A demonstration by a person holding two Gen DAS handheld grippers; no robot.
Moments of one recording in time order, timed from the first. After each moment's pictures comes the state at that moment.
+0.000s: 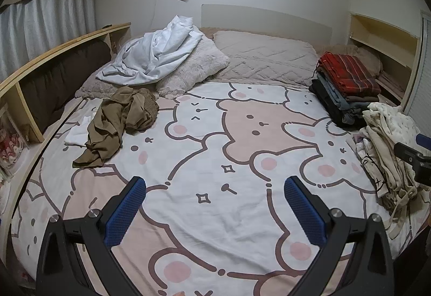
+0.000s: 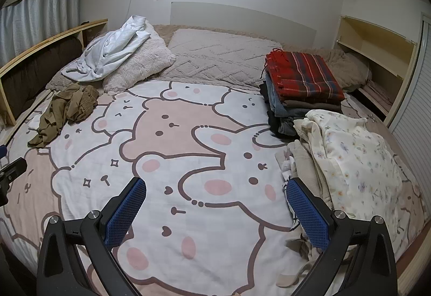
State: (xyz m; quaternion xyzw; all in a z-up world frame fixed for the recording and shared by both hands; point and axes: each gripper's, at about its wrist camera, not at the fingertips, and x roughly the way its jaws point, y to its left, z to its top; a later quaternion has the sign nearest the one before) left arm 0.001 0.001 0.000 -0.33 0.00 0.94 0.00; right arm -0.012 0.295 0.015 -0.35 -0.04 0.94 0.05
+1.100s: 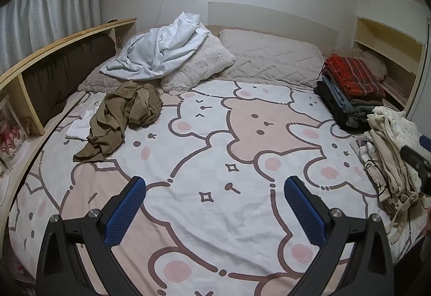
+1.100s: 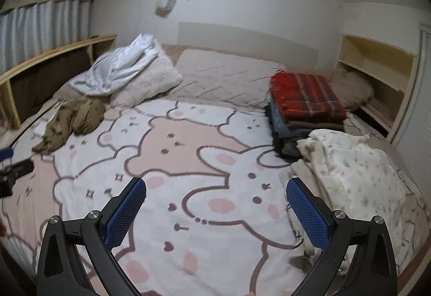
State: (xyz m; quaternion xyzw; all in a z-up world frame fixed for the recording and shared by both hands) left arm -0.003 -0.007 -0.006 -0.34 -0.02 0.94 0.00; right arm -0.003 0.286 0.016 -0.30 -0.05 0.95 0.01
